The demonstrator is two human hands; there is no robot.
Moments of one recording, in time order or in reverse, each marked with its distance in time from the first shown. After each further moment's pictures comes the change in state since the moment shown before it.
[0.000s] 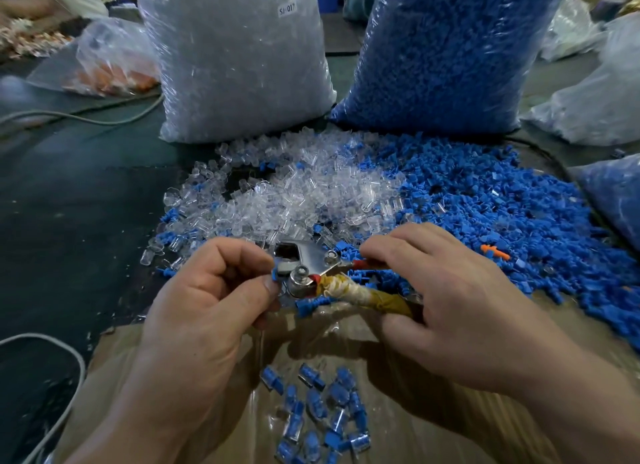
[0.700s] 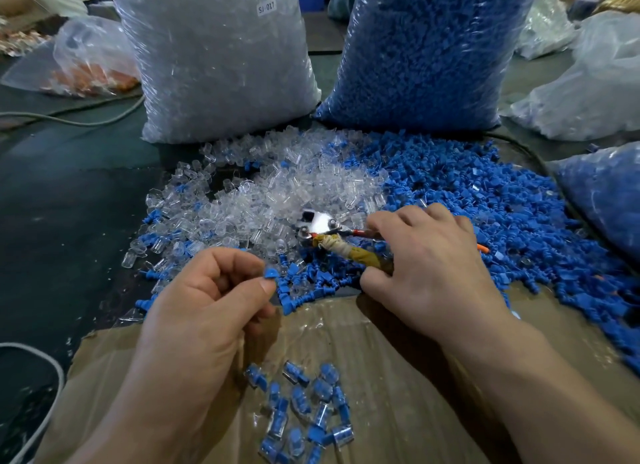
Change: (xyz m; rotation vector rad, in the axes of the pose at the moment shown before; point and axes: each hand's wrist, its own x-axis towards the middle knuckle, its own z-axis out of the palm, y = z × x) left_hand -0.003 0.002 0.018 -0.025 0.061 -0.116; right_hand 0.021 0.016 0.013 -0.201 0.053 0.289
